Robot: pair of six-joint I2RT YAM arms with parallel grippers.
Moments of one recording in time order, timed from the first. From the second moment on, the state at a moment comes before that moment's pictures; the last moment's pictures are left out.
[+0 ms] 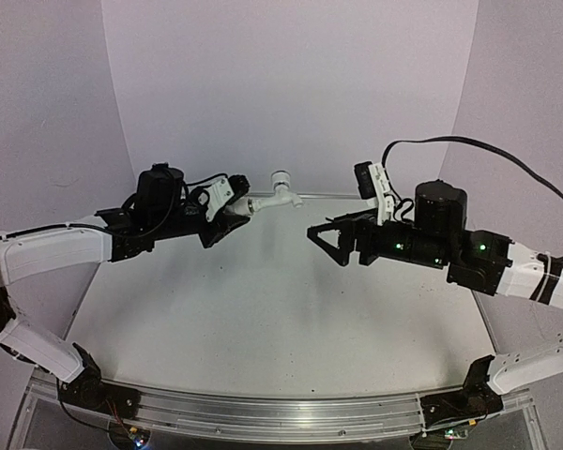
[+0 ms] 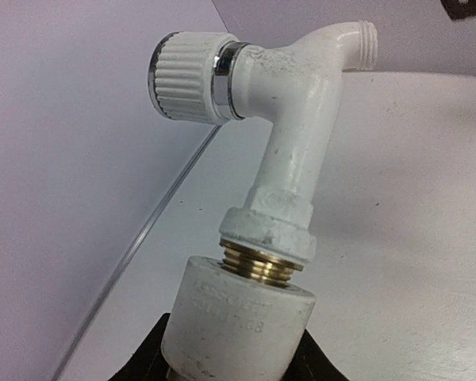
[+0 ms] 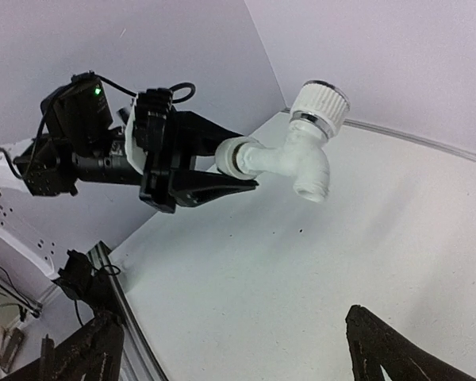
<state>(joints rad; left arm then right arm) -0.74 1.36 1.02 0.05 0.17 0.44 0.94 1.13 0.96 -0.05 -0.08 0.34</state>
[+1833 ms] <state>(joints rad) -0.87 1.36 1.16 -0.61 1.04 -0.42 0.94 1.35 1.03 -0.08 -0.73 -0.35</state>
